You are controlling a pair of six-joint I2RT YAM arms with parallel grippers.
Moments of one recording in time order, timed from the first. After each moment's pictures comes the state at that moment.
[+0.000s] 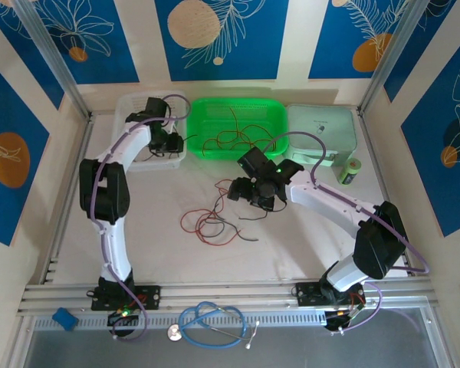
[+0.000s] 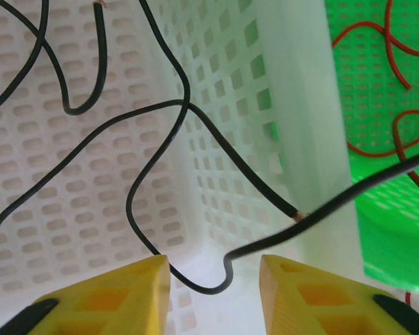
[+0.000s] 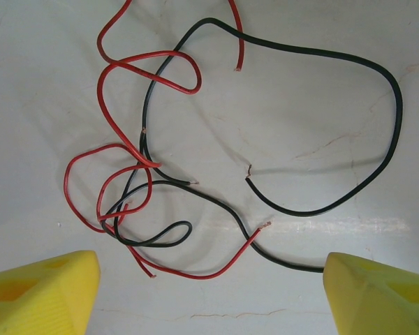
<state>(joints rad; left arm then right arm) -0.19 2.08 1.79 -0.84 0.15 -0.13 0.74 1.51 1.22 -0.88 -0.05 0.96</state>
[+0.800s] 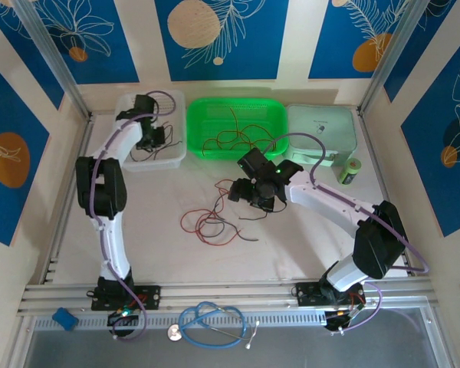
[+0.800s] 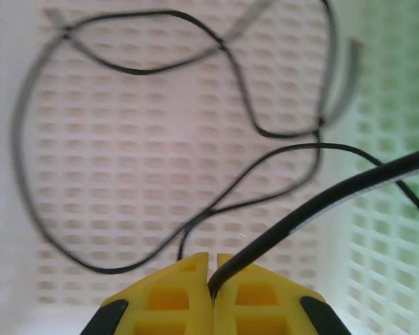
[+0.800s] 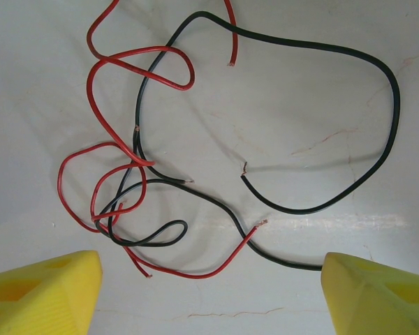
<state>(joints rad) -0.08 2.14 1.87 -0.84 -0.05 -0.23 0.74 1.52 1.22 -0.87 -0.06 0.97</state>
